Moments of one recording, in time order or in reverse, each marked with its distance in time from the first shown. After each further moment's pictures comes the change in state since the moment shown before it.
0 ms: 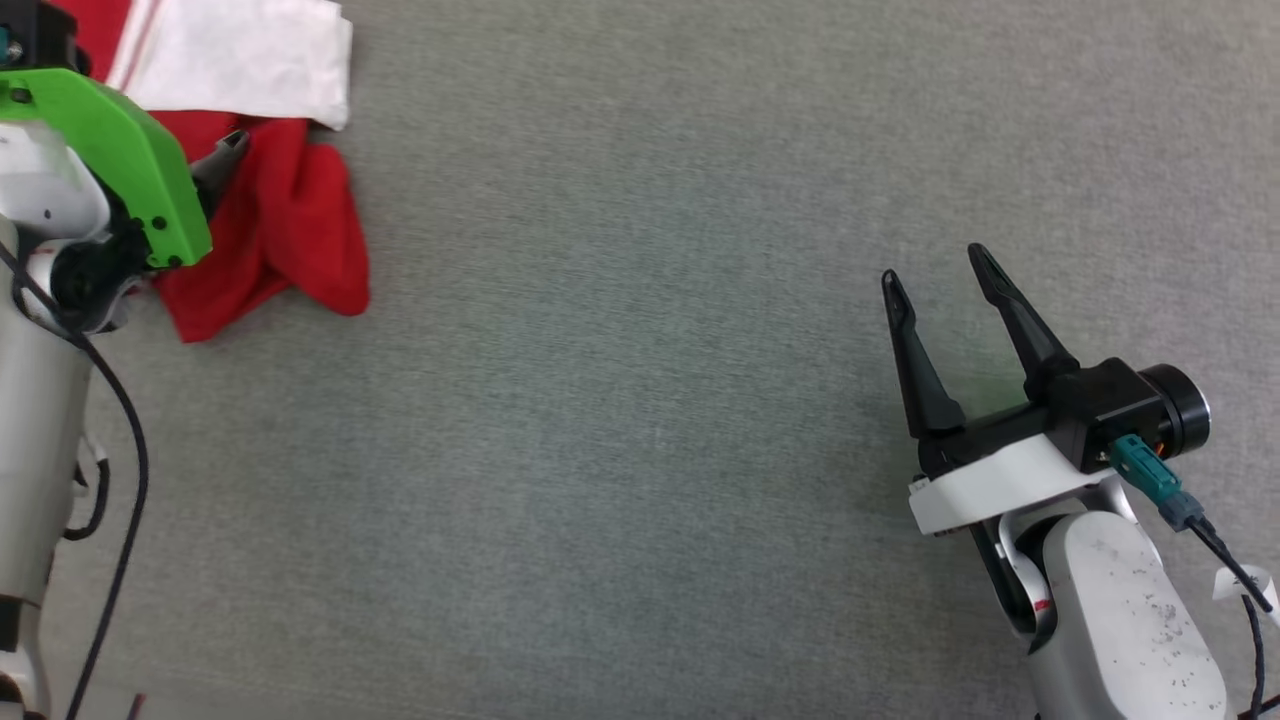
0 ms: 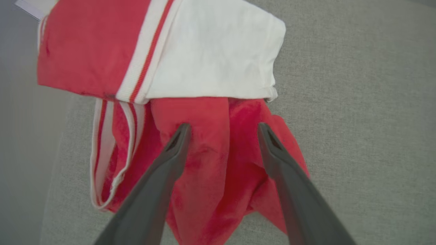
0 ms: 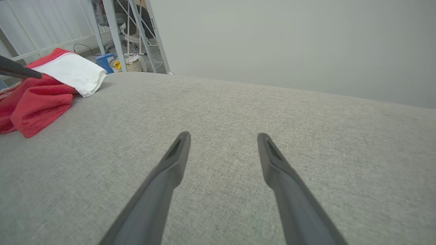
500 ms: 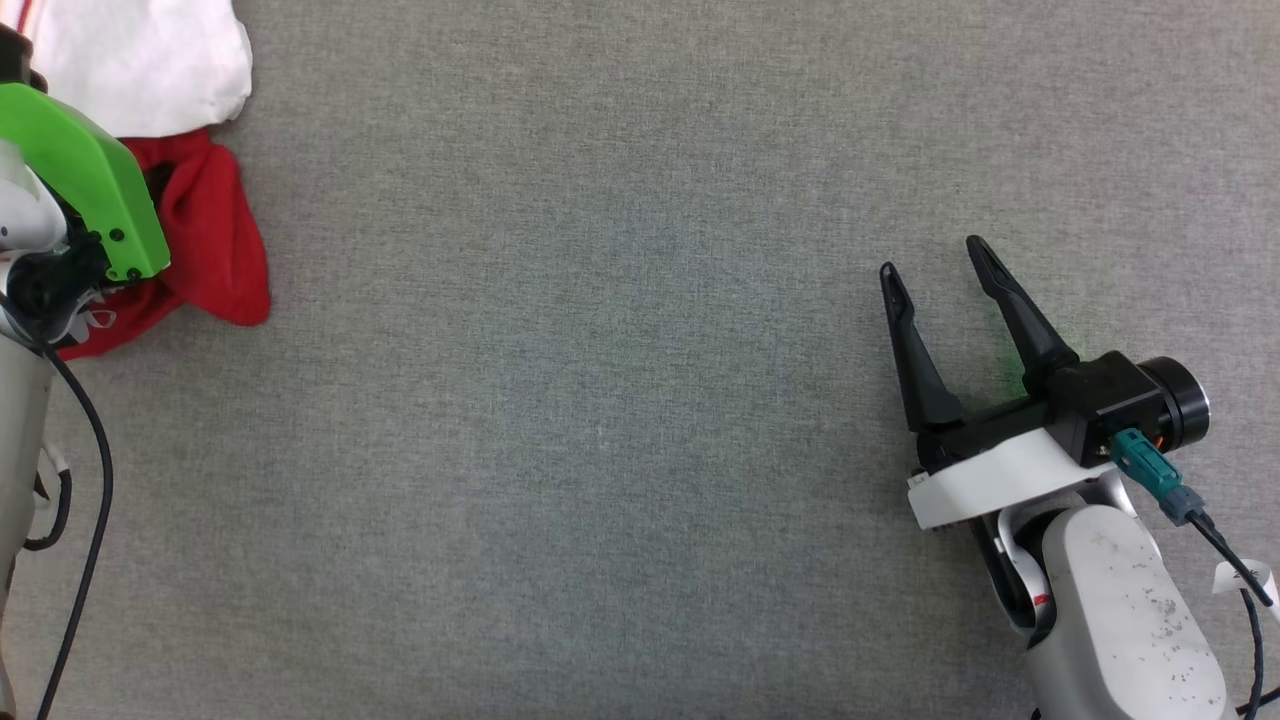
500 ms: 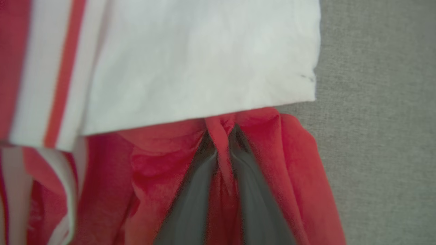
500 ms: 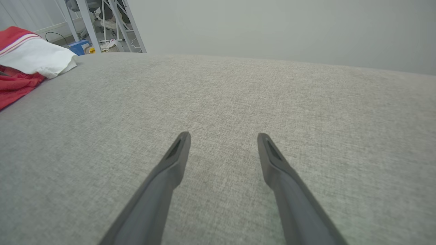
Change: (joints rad) left arm -0.023 0.056 -0.063 0.083 -0.067 0.000 0.018; right arm -0.012 0.002 -0.001 0.002 0.000 0.000 0.000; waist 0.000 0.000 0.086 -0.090
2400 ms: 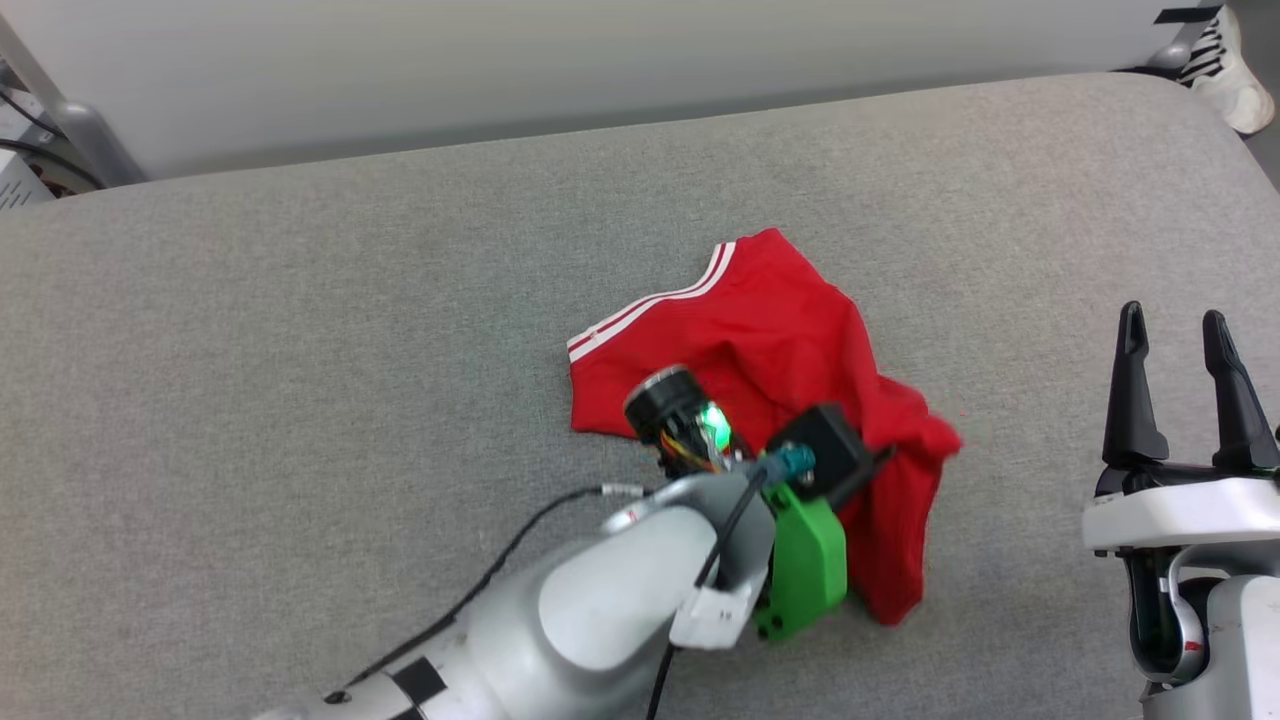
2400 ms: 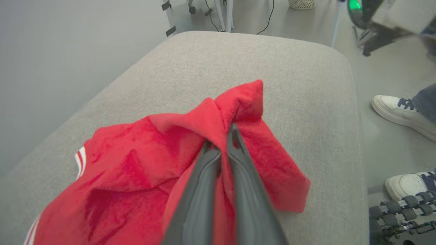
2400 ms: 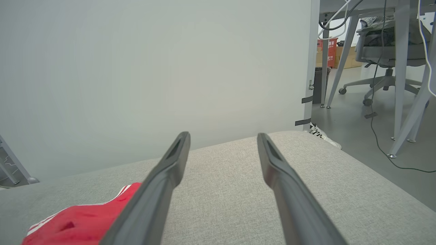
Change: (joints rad) left arm 0.175 -0.536 -0.736 -0.191 0.289 0.001 -0.603; right arm 0.126 0.001 -0.319 -0.030 0.171 0.000 0.000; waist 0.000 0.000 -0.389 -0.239
